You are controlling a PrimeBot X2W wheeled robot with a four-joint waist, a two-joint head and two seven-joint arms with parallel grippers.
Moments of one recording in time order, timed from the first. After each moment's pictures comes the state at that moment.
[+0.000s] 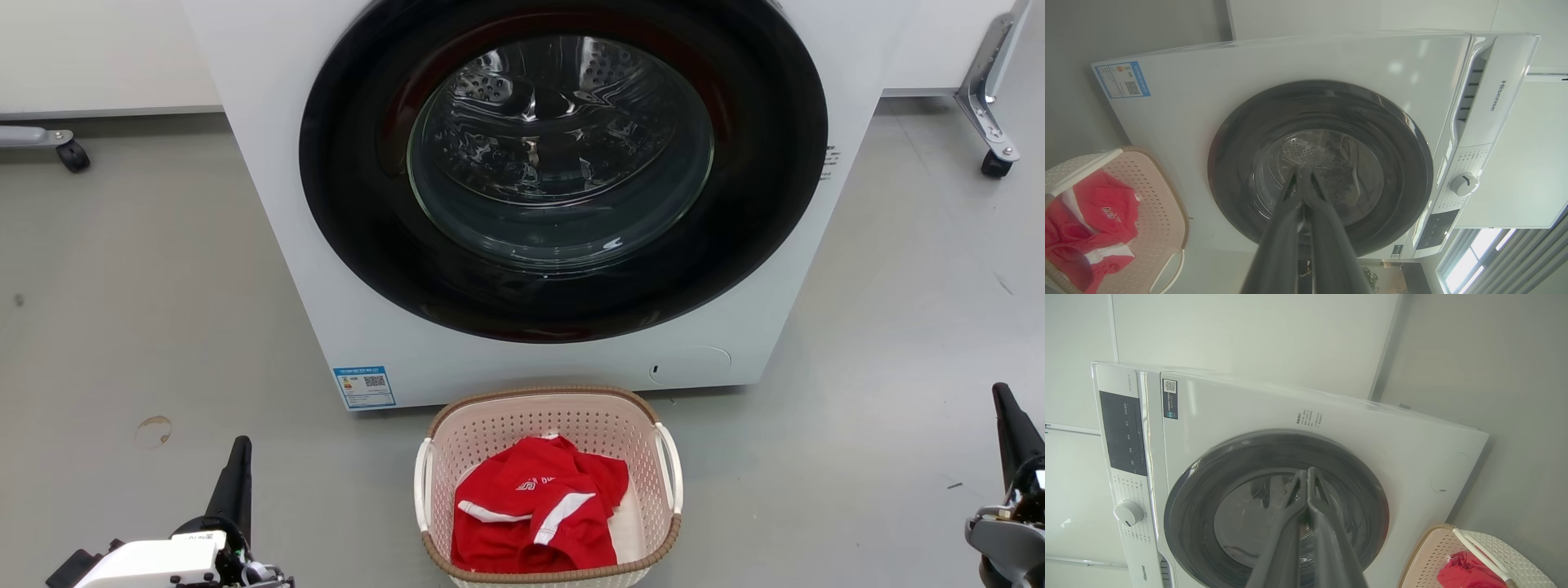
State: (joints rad) left arm -0.05 0.05 0.08 0.27 -1.61 -0.12 0.11; right arm -0.06 -0.03 -0.12 0.28 1.61 0.13 0.10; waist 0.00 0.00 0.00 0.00
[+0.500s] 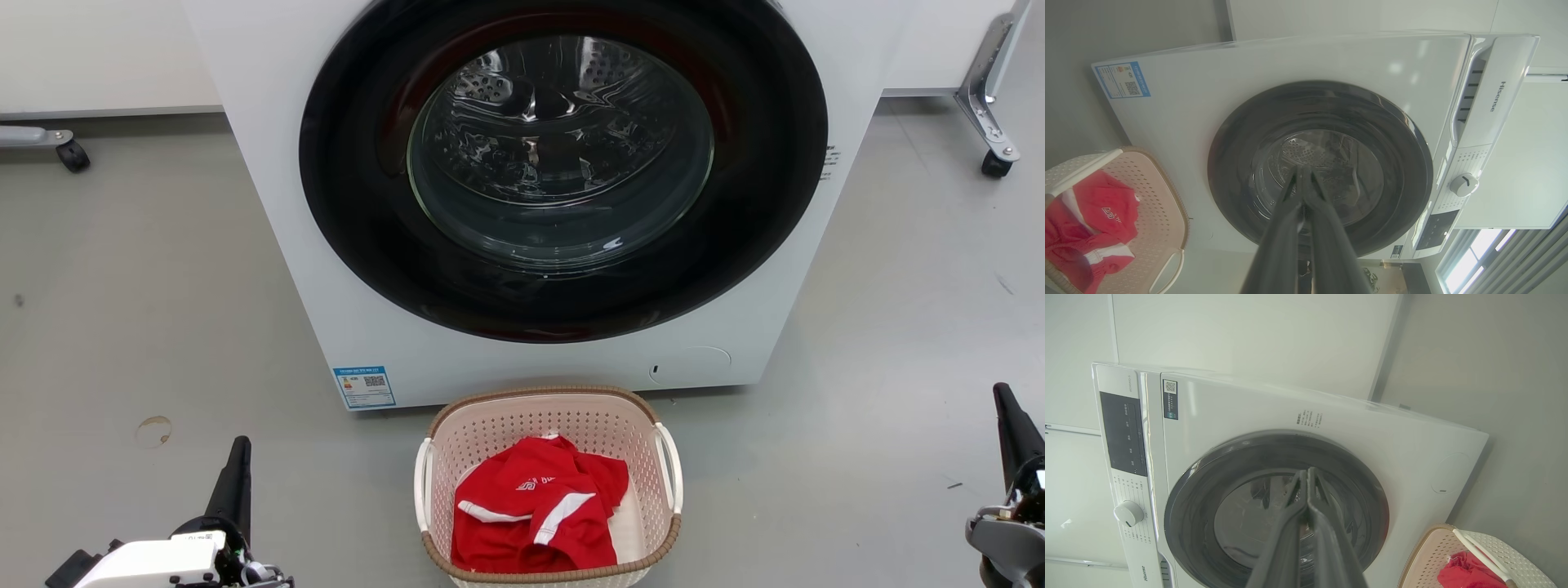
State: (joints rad) left arm -0.05 0.05 0.08 0.27 -1.61 -0.12 0.11; right arm -0.06 -0.03 -0.12 0.28 1.61 0.13 0.10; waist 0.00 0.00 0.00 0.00
